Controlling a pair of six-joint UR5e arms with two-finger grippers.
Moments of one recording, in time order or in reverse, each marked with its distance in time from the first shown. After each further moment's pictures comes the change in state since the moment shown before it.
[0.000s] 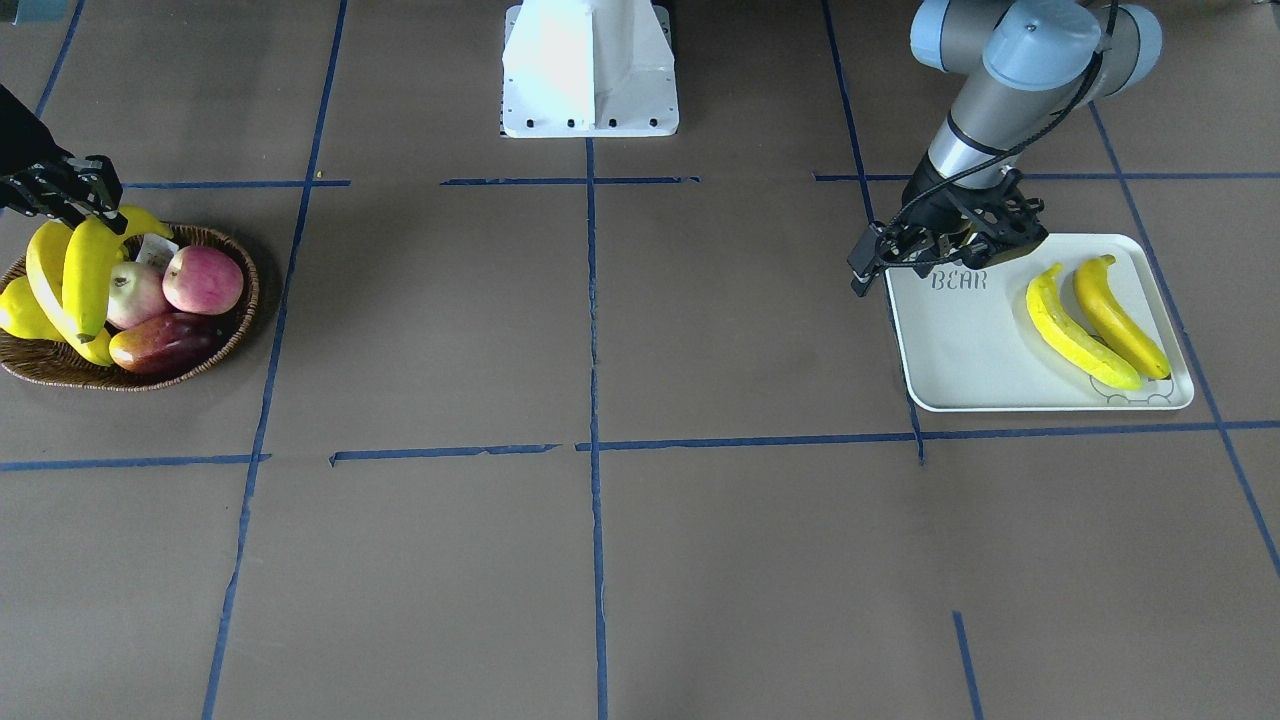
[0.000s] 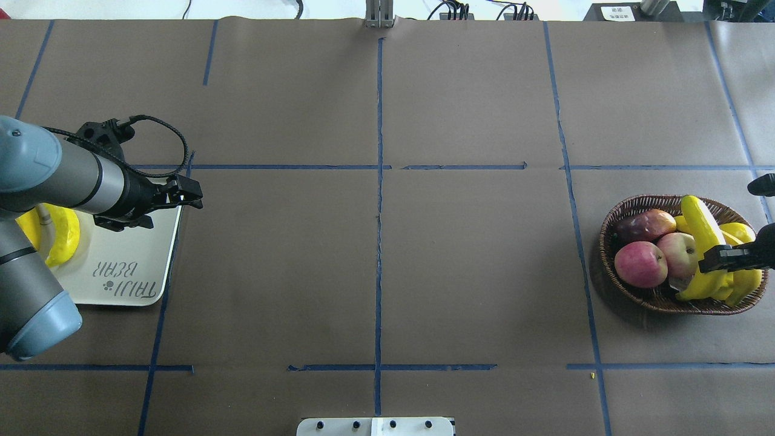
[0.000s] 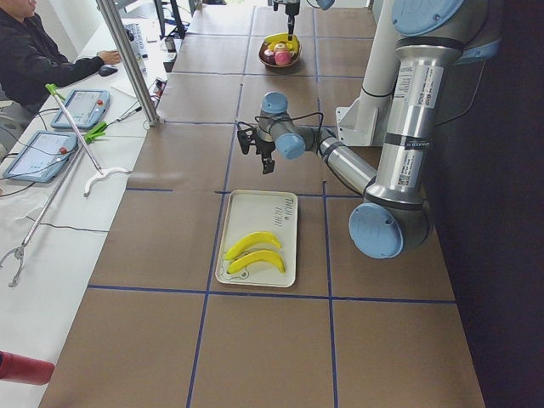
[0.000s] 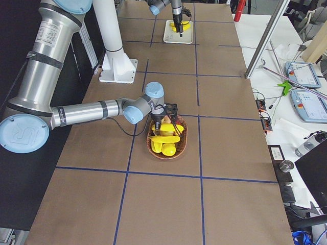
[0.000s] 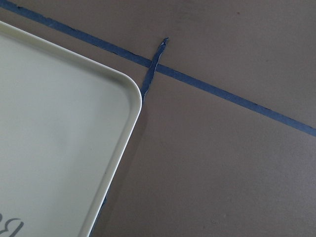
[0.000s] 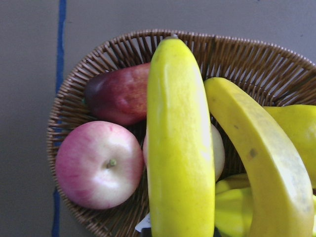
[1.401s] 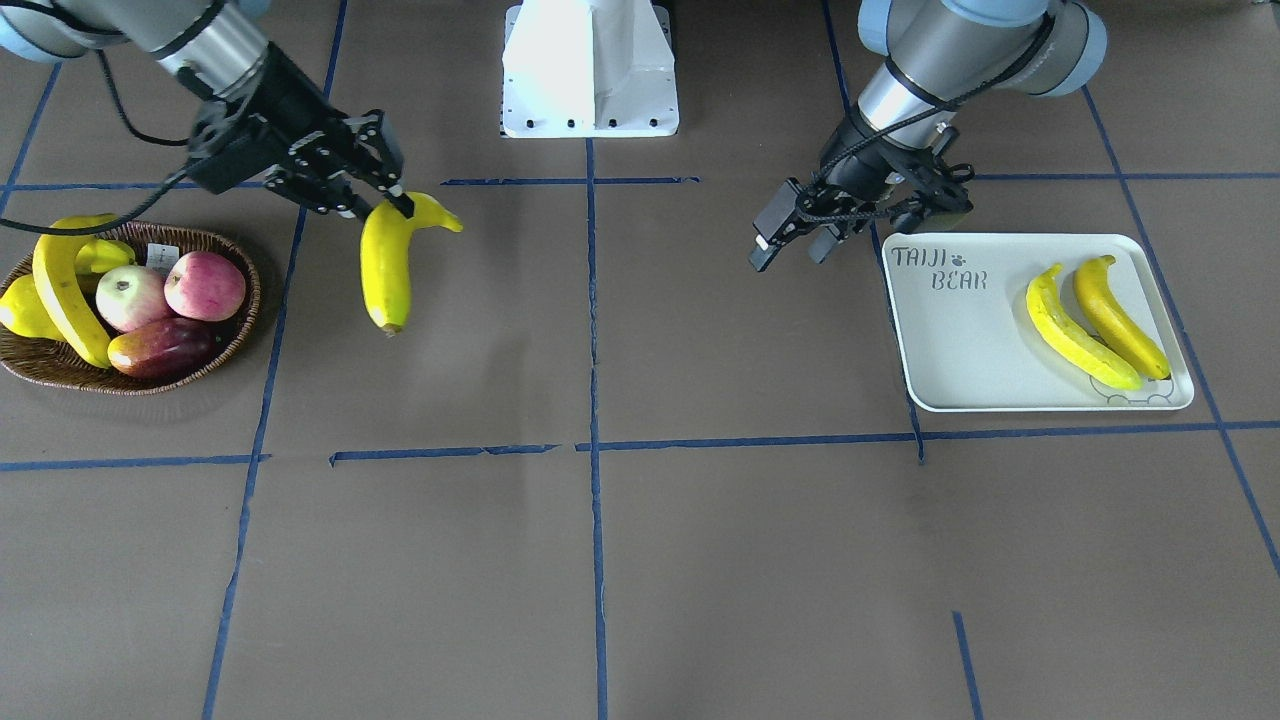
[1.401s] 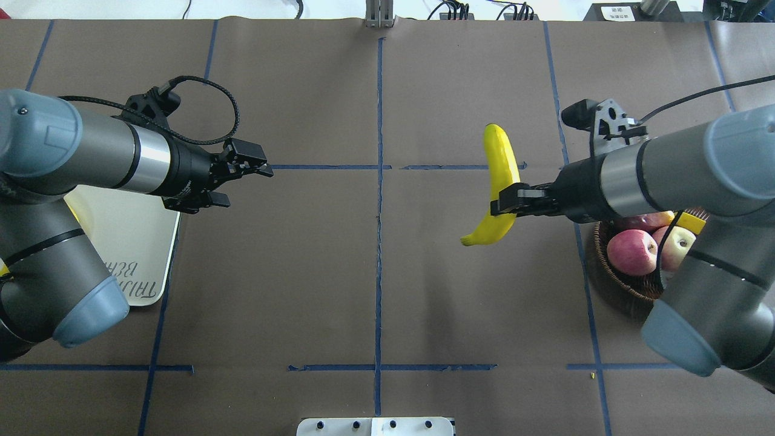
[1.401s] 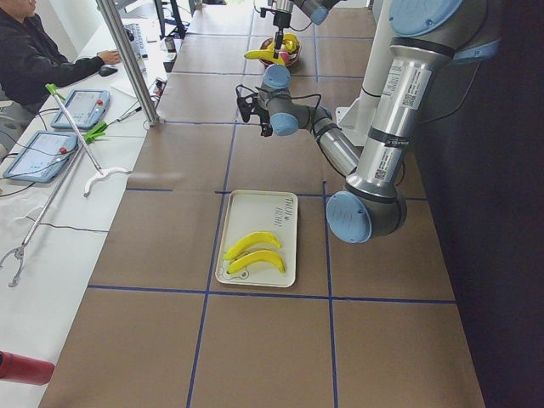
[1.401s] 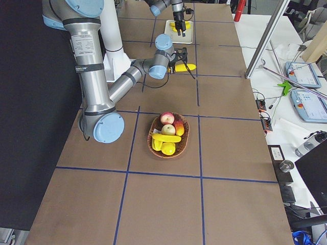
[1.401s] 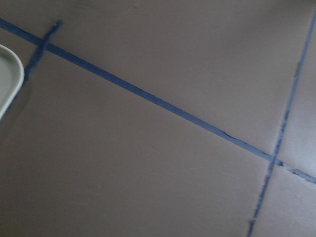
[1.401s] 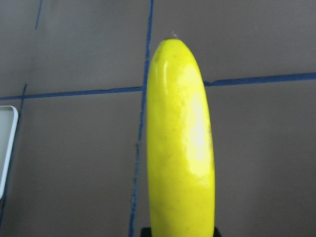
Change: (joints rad) left arm 0.026 -0.181 -0.001 -0.223 -0.013 -0.281; right arm -0.303 0.587 0.001 -0.002 -0.227 0.437
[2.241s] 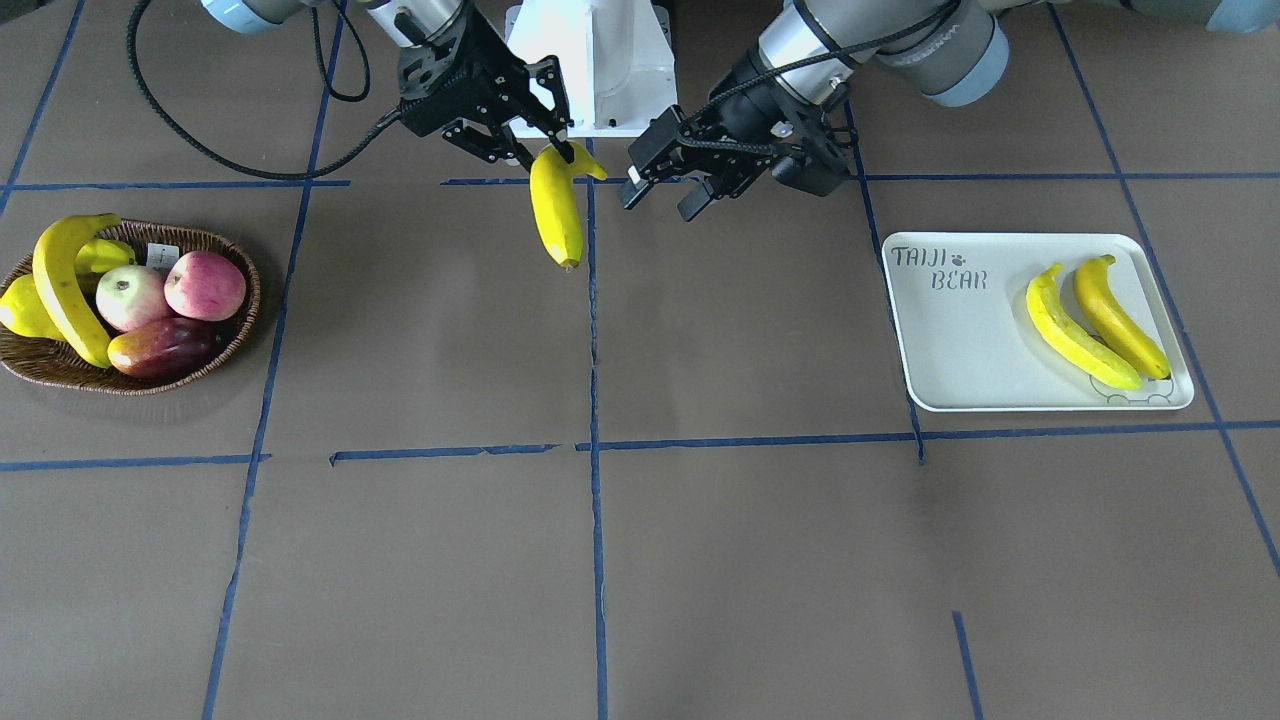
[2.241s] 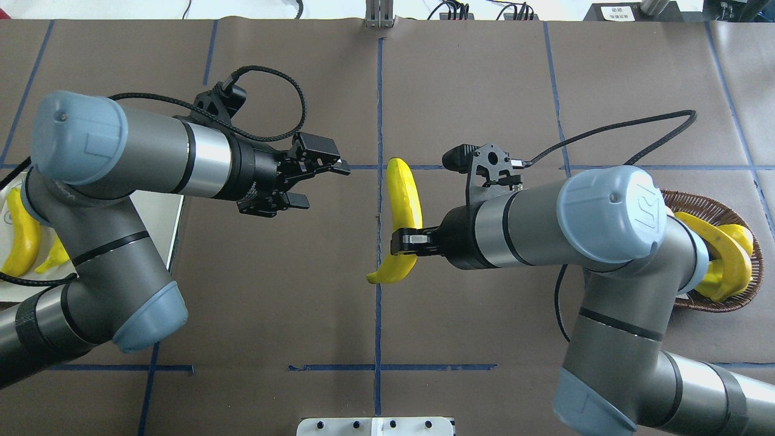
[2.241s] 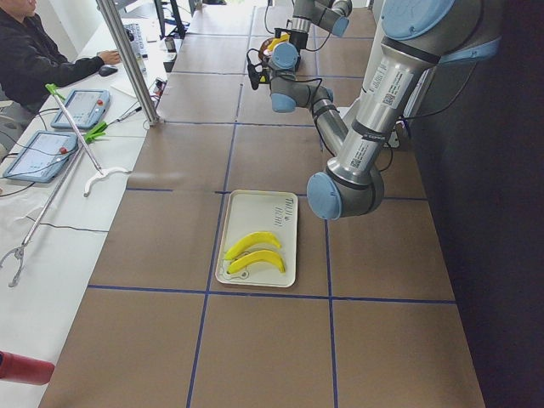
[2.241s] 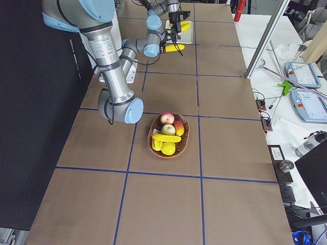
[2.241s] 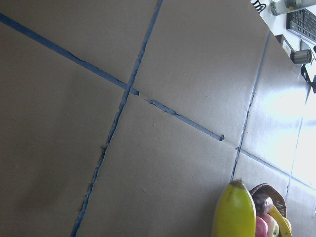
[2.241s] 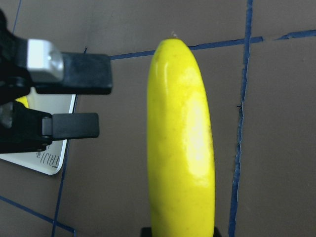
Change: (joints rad) left arm 0.093 -0.191 0.066 -0.114 -0.001 -0.045; right arm -0.195 0.258 -0.012 -0.200 -0.133 0.034
